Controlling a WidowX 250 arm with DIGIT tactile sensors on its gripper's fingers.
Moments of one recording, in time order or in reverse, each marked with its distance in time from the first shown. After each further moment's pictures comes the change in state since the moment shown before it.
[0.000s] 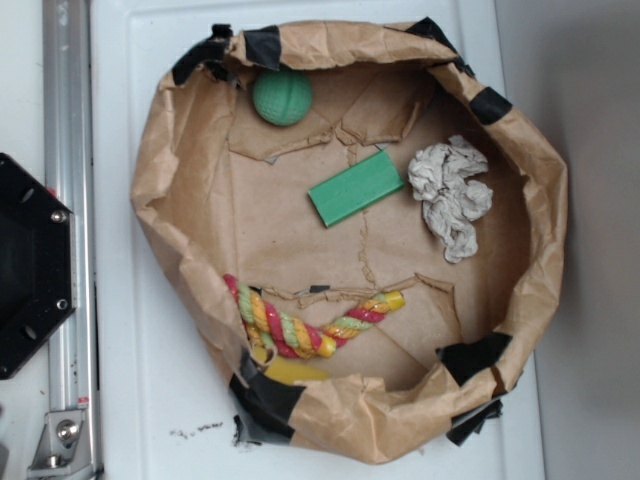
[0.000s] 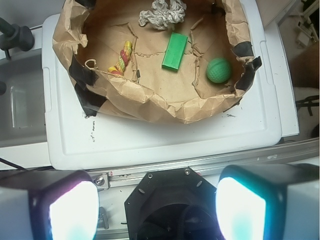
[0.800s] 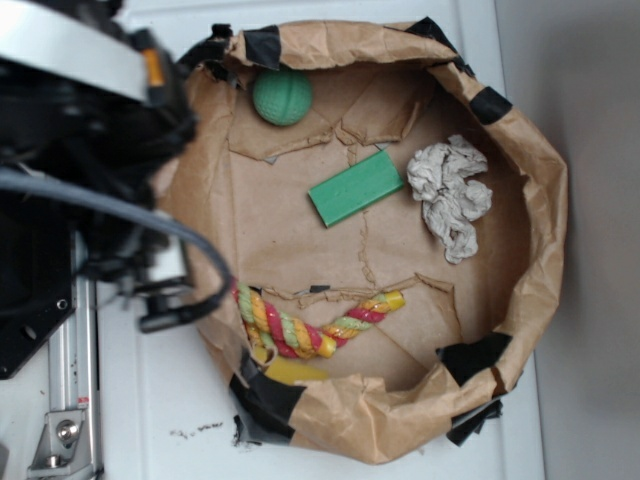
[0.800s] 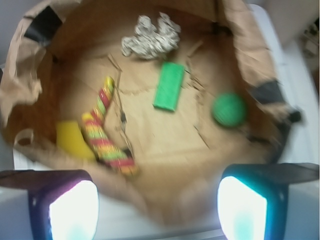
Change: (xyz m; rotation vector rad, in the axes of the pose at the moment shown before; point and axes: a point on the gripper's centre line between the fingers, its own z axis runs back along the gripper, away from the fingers) arm 0.071 0.027 -0.081 -0.041 -0.071 0.100
